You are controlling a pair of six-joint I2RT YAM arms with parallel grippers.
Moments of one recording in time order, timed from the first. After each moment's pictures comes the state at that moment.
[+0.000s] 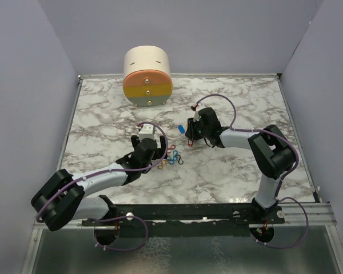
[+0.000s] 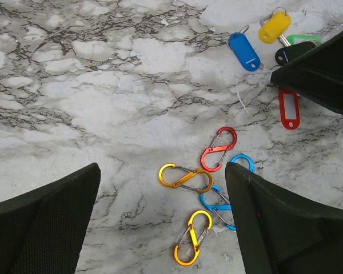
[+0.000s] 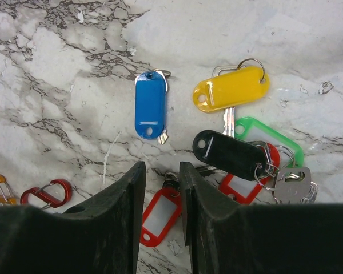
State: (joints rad) left arm -0.78 1.24 0.47 0.23 -0.48 -0.50; right arm 0.56 1.85 0.96 0.23 -0.10 0.24
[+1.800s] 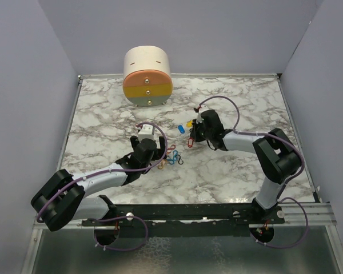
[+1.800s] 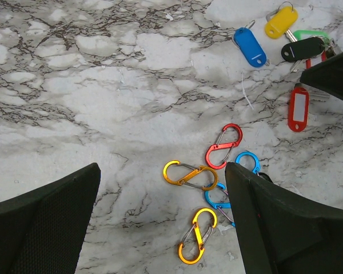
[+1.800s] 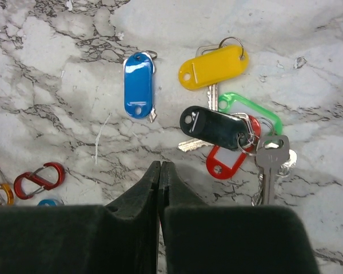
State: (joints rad) left arm -0.77 1.24 0.46 0.23 -0.48 -0.50; right arm 0.56 1.80 0.91 0.23 -0.05 0.24
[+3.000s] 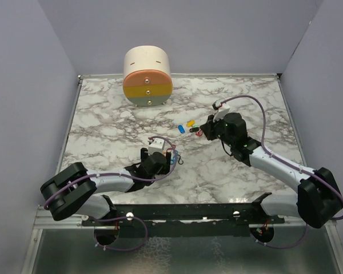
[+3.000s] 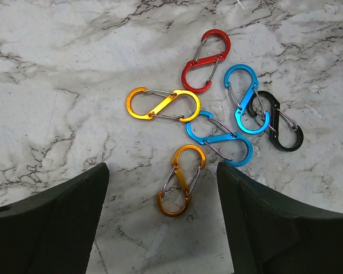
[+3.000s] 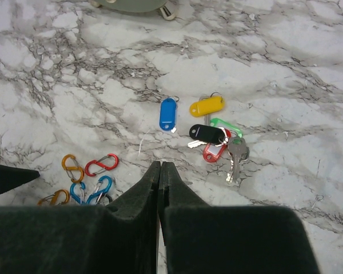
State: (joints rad) left arm -0.95 1.35 0.38 0.25 -0.48 -0.53; right arm 0.56 1.26 0.71 0.21 -0.02 0.19
